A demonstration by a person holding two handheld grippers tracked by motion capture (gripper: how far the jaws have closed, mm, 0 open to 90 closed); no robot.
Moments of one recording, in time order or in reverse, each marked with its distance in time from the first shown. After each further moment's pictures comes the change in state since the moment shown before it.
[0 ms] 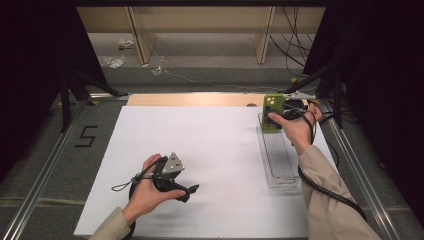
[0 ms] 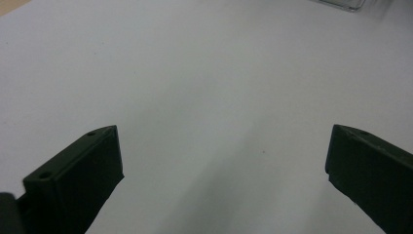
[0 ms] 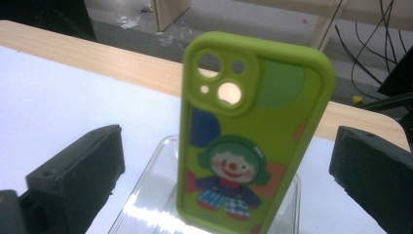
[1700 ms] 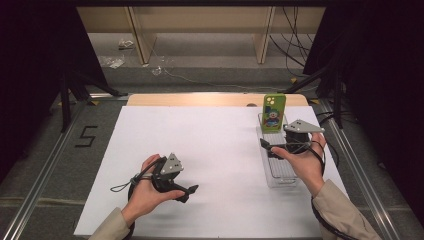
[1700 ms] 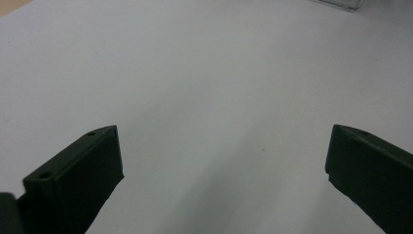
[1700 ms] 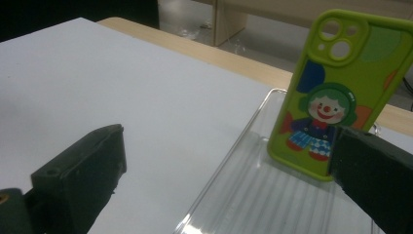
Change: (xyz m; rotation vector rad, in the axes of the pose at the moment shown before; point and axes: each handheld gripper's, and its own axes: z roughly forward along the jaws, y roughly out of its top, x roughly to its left) left arm 0.000 -0.001 -0.003 -0.004 0.002 0.002; right arm 0.044 -0.052 -0.075 -0.087 0.200 -0.110
